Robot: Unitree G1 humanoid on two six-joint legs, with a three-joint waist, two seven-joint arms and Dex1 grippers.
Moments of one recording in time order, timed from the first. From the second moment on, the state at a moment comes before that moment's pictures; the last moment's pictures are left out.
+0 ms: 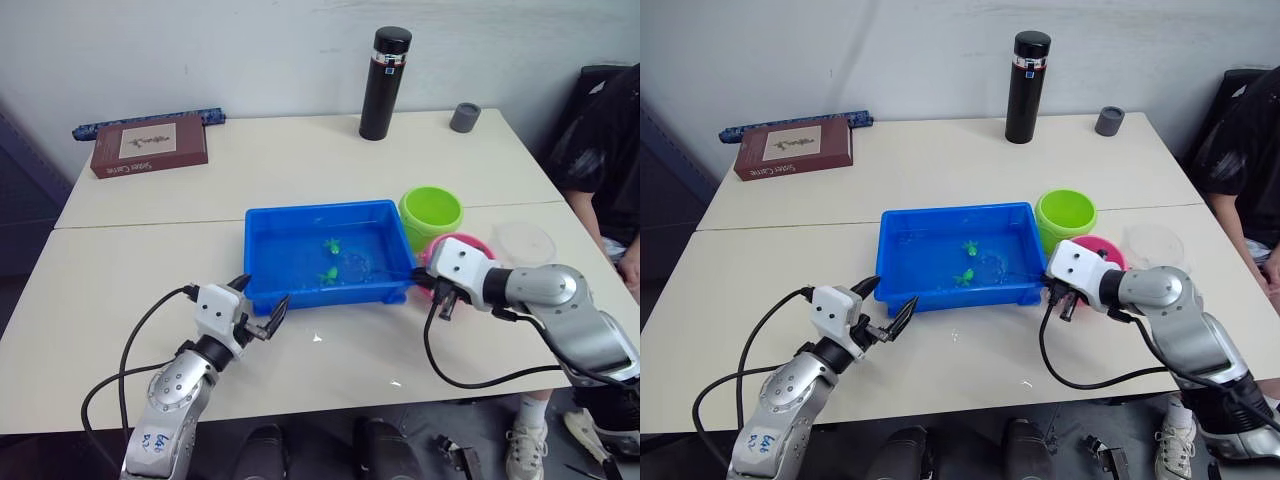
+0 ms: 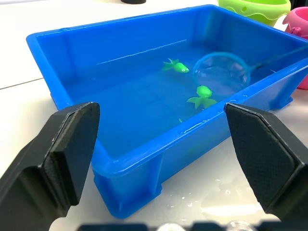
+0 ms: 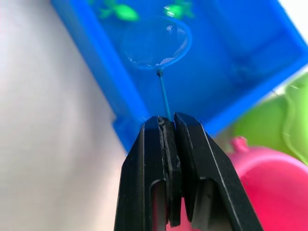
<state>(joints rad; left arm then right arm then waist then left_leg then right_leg) 0.13 0.24 0.01 -0.46 -0.19 0.28 -0.28 -0.37 -0.80 0.15 -0.27 0.06 0.47 0.91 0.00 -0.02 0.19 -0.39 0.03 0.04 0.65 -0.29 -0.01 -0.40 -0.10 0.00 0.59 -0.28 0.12</state>
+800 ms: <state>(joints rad) 0.13 0.24 -0.01 -0.50 -0.19 0.32 -0.25 -0.55 -0.70 0.08 -0.33 0.30 0.90 0.90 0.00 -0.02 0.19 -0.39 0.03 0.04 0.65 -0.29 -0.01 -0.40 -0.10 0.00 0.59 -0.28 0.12</state>
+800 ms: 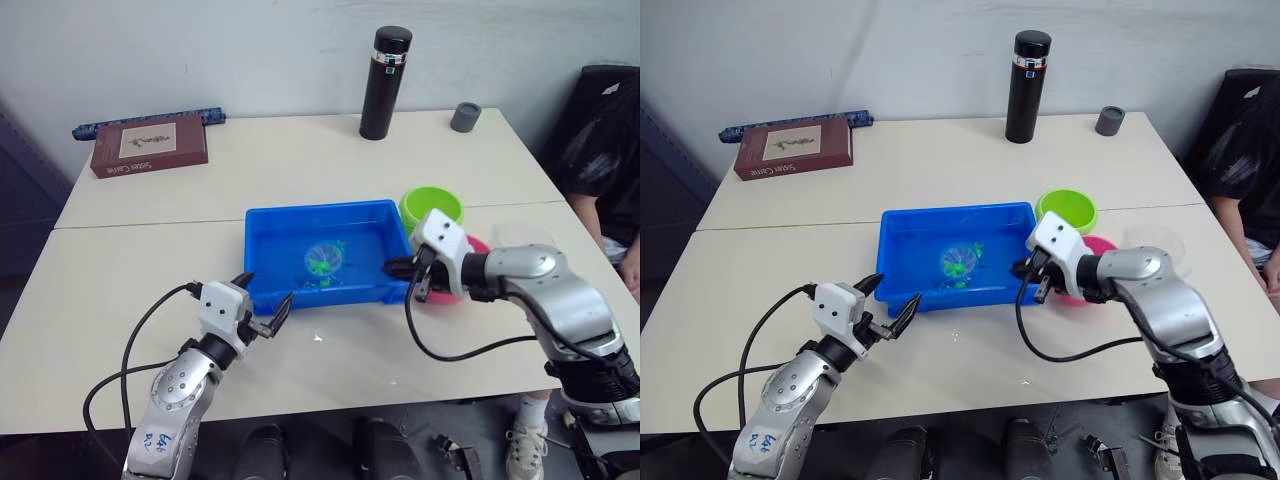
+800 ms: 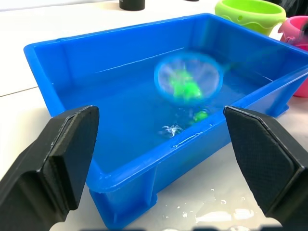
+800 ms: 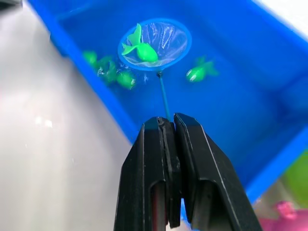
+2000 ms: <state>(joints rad) -0.11 0.29 -0.03 -0.37 -0.25 0.30 -0.45 -0.35 -0.94 -0.22 -0.29 0.25 0.70 0.67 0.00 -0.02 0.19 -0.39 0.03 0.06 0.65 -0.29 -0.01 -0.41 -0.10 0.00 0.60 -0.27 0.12</state>
